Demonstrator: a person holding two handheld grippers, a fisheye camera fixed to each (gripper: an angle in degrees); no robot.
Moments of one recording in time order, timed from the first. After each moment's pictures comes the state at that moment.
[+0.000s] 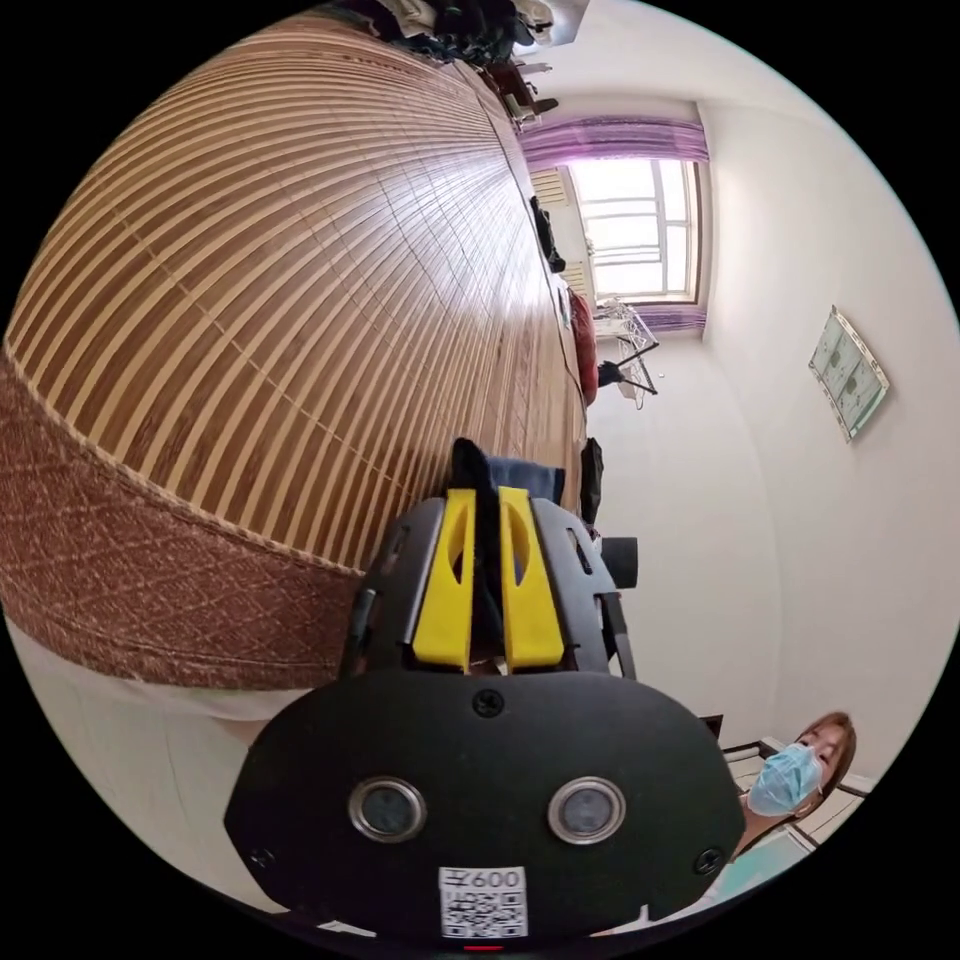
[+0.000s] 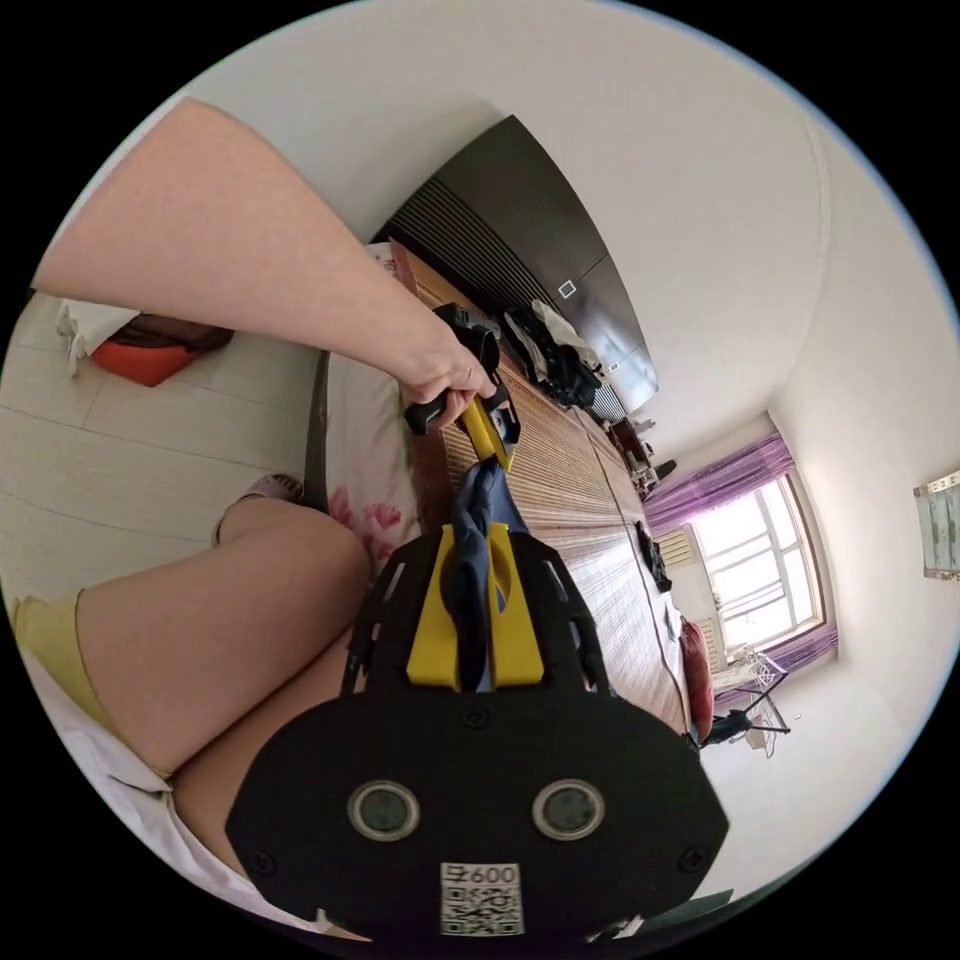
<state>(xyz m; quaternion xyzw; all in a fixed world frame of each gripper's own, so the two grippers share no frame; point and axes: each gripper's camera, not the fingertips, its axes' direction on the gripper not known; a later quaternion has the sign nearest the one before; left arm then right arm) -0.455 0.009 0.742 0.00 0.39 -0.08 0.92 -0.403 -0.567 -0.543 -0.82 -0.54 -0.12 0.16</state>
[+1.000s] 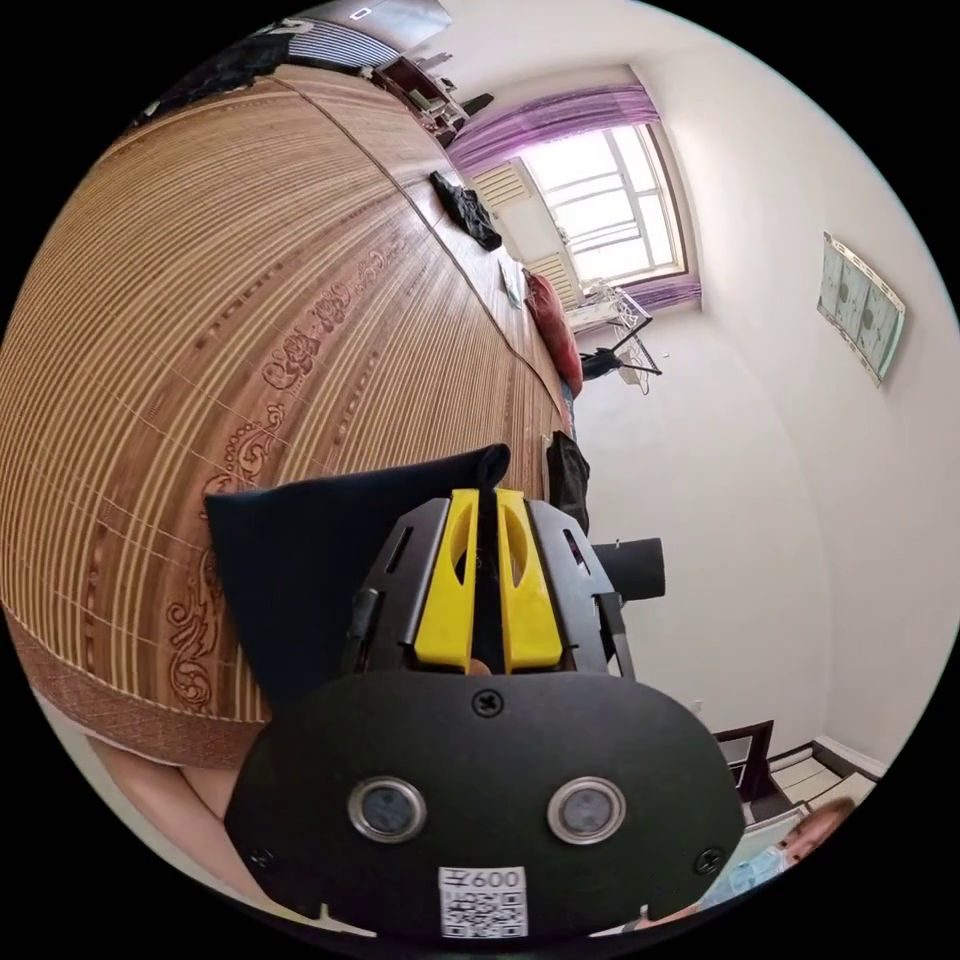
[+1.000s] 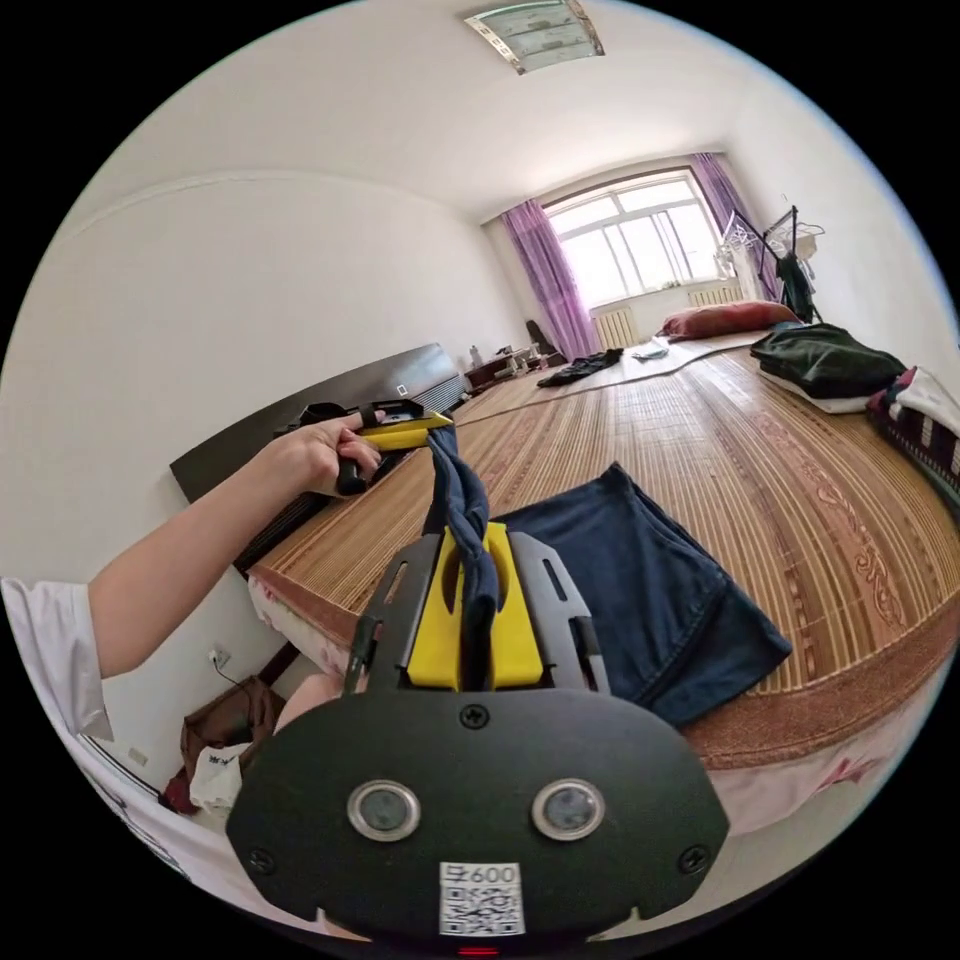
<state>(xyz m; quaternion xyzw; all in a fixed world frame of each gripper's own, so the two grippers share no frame) 0.016 -0.111 0.606 0.03 0.35 -0.03 0.94 0.062 -0.346 -0.286 -0.96 0.06 0.11 0.24</state>
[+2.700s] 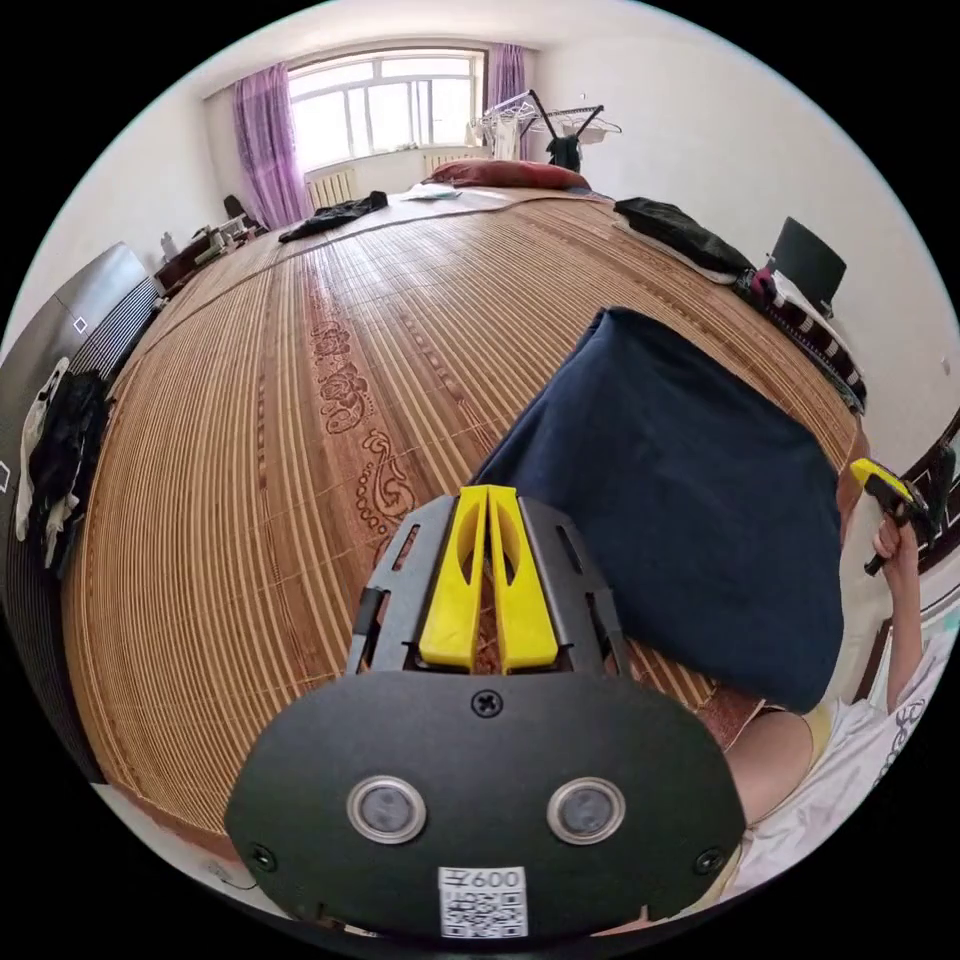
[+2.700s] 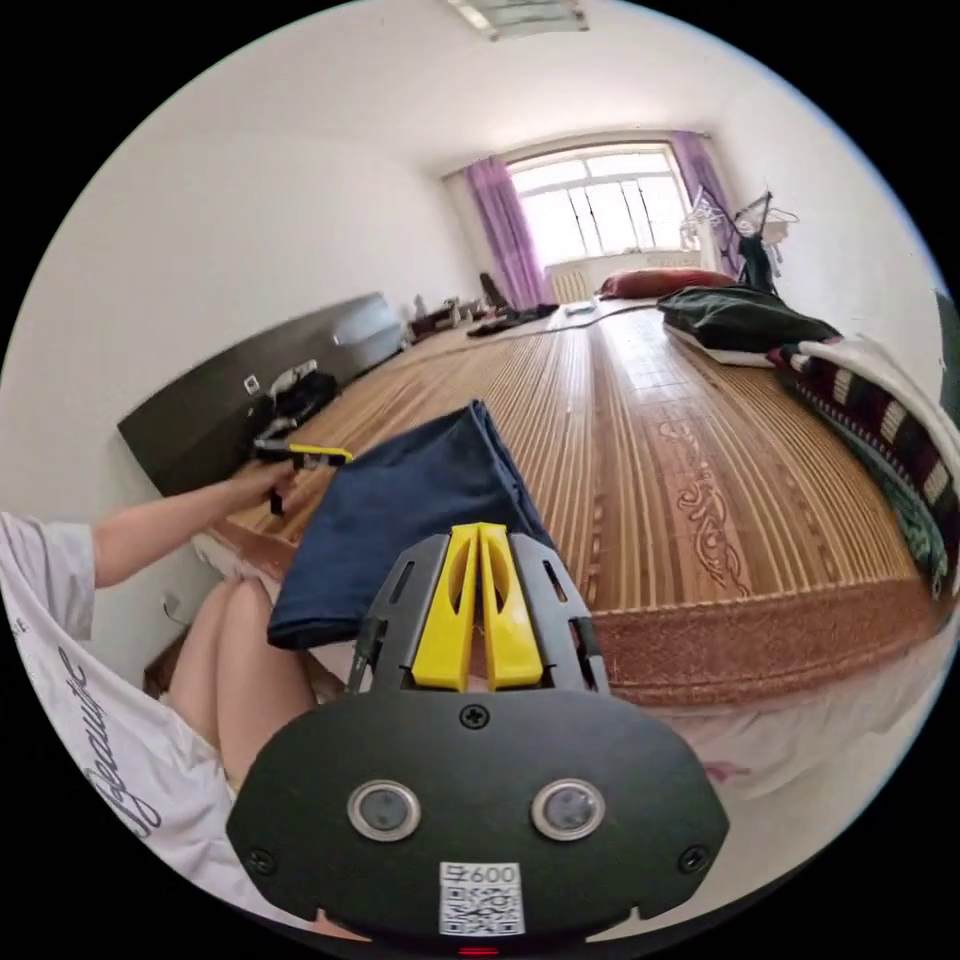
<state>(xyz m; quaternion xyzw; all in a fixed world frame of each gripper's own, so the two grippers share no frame) 0.096 0.033 0.600 -0.17 0.29 0.25 0.91 0.034 -0.290 -0.165 -0.96 -0.10 -0.26 -0.08</state>
